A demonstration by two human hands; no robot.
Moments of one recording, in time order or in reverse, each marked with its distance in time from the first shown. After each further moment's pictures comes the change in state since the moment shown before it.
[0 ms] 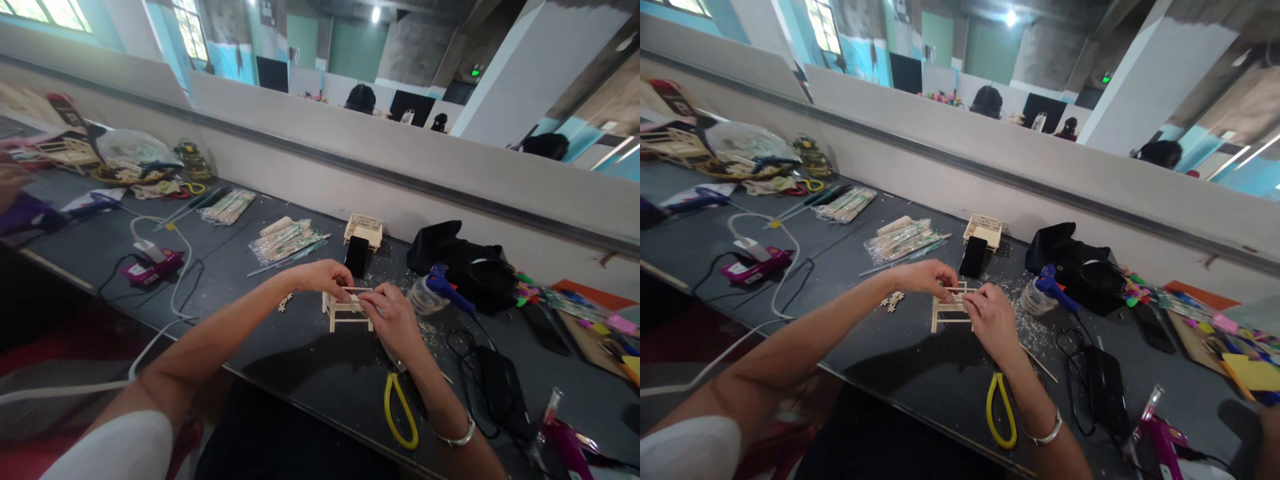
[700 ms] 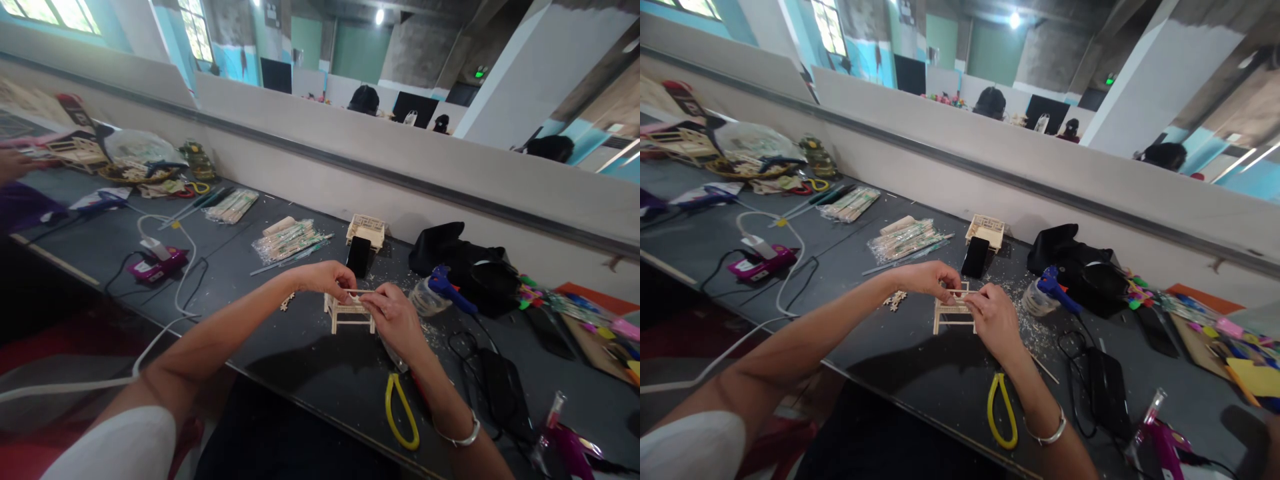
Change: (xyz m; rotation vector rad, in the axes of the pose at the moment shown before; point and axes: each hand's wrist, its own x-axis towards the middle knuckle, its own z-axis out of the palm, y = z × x) left_hand 0.000 0.000 0.001 0.042 -0.021 0.020; right_hand 0.002 0.002 -0.002 -0.036 -0.031 -0.047
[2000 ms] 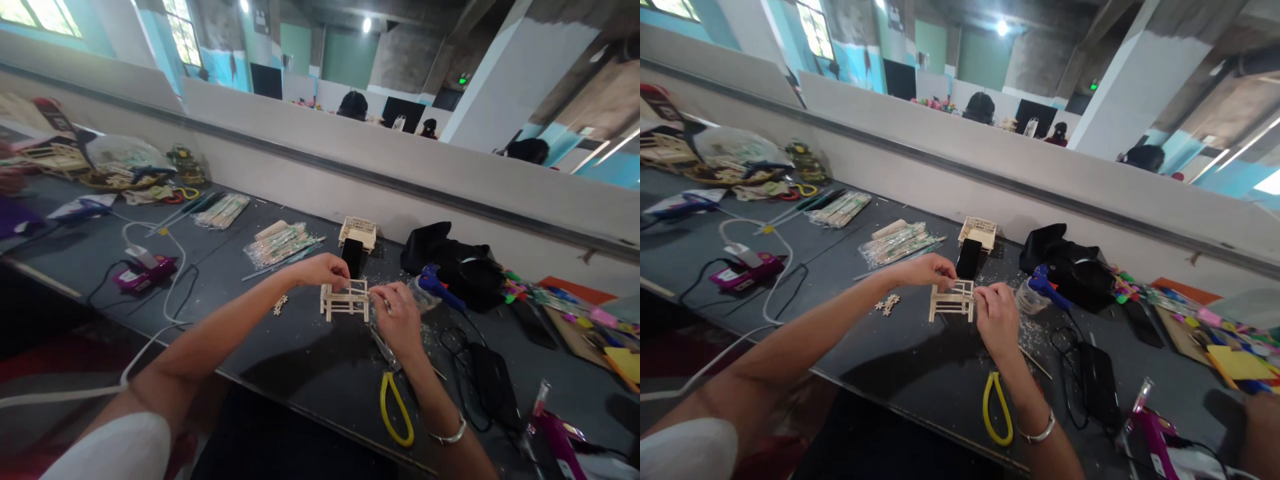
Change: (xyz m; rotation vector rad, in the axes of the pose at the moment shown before) left_hand 0.008 0.008 -0.006 0.058 0.152 0.014; right_hand -0.007 0.003 0.003 0.049 0.329 0.187
